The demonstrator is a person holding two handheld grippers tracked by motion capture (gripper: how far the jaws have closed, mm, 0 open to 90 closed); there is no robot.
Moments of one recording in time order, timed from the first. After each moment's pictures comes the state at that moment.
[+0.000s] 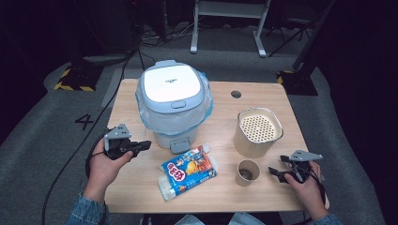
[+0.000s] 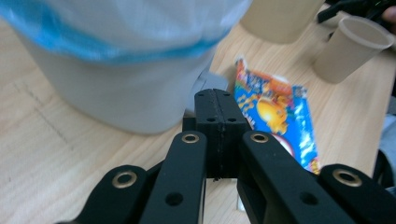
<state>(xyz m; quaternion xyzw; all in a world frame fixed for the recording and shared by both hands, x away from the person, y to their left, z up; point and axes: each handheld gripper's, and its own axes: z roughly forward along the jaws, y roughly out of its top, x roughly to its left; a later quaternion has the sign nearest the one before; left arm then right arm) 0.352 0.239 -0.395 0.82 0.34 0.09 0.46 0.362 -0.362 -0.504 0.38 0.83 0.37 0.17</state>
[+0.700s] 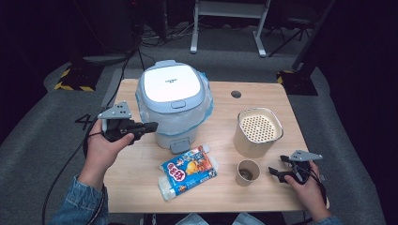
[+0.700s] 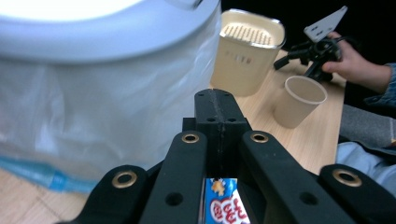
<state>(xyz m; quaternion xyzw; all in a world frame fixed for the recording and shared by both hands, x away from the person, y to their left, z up) 0.361 0.221 -0.318 0.81 0.27 0.10 0.51 0.362 -0.361 -0.504 0.38 0.83 0.37 0.17</state>
